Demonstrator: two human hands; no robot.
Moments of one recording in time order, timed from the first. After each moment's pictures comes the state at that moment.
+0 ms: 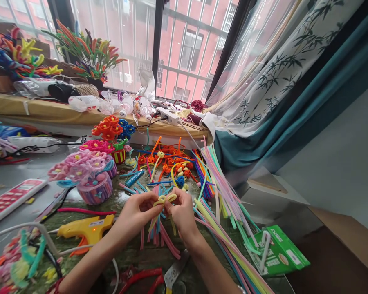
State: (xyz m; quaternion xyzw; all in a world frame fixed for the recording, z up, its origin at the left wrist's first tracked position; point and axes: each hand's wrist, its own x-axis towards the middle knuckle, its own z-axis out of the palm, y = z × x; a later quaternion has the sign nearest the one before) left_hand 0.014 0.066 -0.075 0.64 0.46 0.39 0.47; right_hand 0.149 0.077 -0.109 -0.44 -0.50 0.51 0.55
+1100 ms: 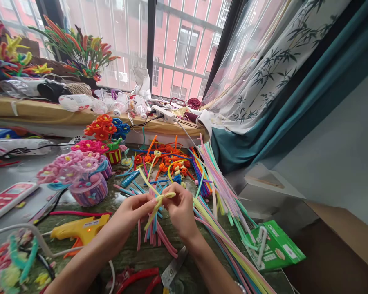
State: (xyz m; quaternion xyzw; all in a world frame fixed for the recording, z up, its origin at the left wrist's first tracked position) left_hand 0.011 0.061 -0.070 0.55 0.46 0.40 0.57; right_hand 0.154 0.071 -0.092 -0.38 -0.53 0.46 0.60
